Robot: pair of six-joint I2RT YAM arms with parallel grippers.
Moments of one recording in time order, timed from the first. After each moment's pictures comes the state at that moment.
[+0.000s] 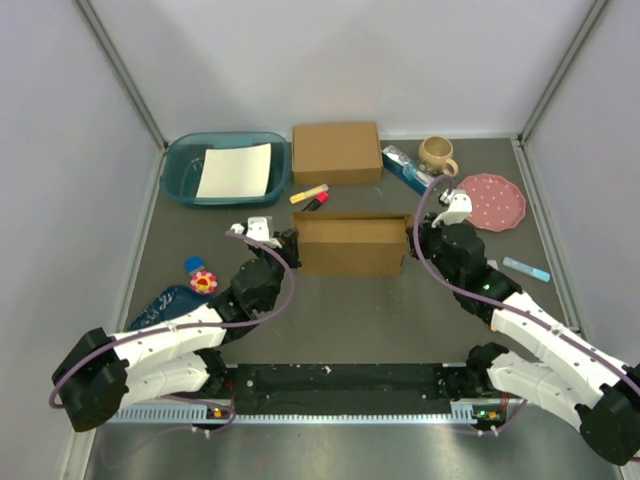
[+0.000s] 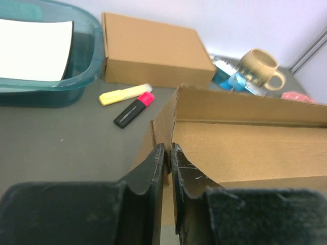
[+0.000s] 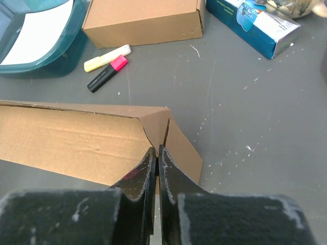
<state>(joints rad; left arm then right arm) -0.88 1.03 0.41 0.61 -0.66 -0.35 0.60 0.89 0.61 -0.03 0.29 0.41</state>
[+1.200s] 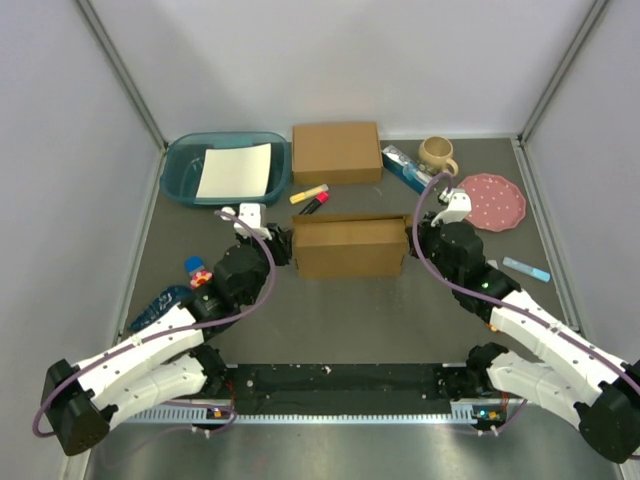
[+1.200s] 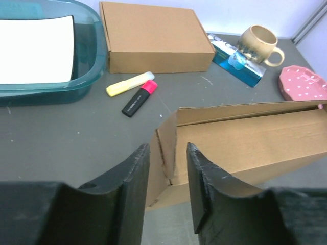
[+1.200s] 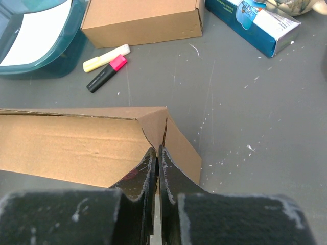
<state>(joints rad) -0.84 0.84 0.60 0.12 -0.55 -0.34 0.60 0.91 0.62 -0.03 0.29 0.42</state>
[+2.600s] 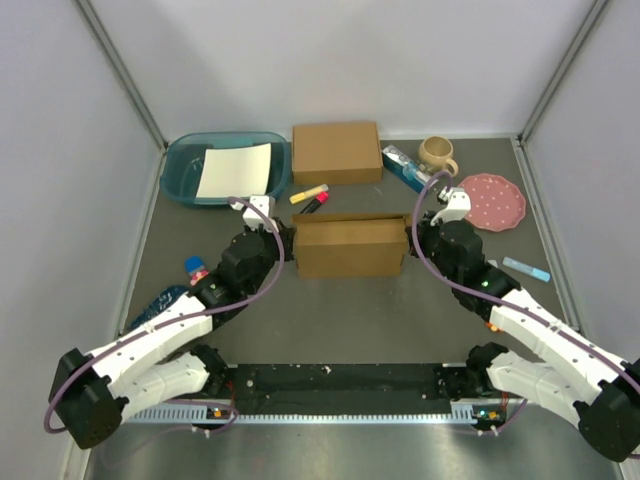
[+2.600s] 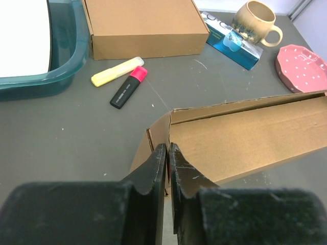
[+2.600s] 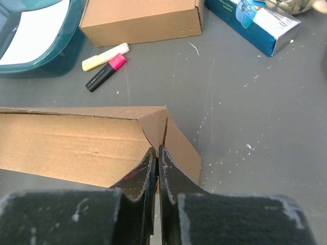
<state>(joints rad) -0.73 0.94 0.63 0.12 -0.37 -0.37 0.60 0.91 0.64 -0.05 0.29 0.42</state>
